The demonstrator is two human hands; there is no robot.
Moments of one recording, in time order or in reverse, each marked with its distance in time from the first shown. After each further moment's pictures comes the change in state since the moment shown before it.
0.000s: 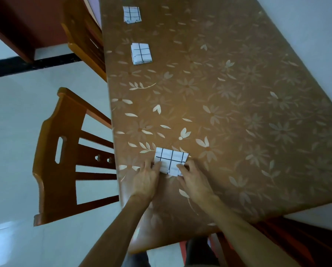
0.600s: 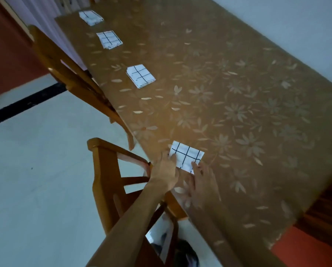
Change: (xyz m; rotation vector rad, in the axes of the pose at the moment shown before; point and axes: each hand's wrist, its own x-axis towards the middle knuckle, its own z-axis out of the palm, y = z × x) left_hand 0.126 -0.163 -0.073 -0.124 -0.095 0.449; right_hand 0.082 -0.190 0.079 -0.083 0.555 0.359
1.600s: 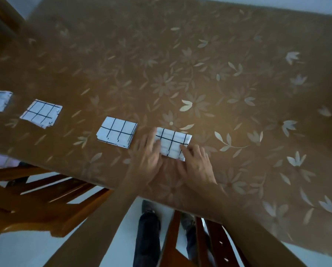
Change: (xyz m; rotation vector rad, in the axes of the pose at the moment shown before) left_hand 0.261 -0.136 -0.141 0.415 0.100 0.789; right_hand 0.226 -0.127 0.043 0.087 0.333 0.469
